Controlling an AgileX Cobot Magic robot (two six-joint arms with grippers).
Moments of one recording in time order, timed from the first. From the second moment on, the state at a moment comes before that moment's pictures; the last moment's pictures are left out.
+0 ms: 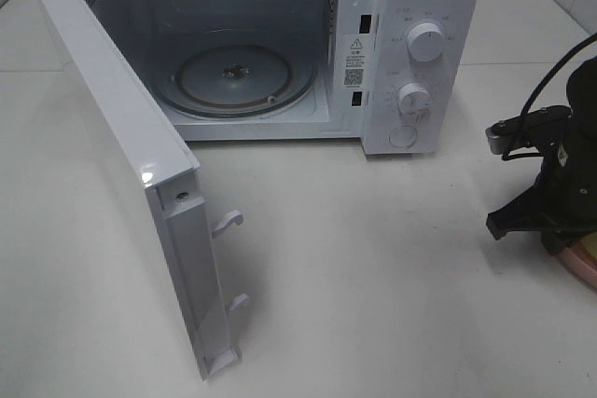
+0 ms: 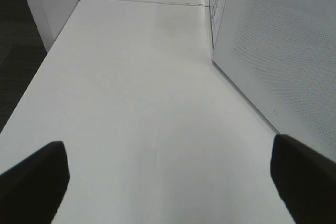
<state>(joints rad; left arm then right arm) 0.02 0.00 -0.50 0.00 1.04 -0.07 0.16 1.80 -0.83 -0.39 0.54 0.29</state>
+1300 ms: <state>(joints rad) 0.02 0.00 -0.50 0.00 1.04 -0.07 0.31 1.61 -0.79 -0.42 0.75 0.29</state>
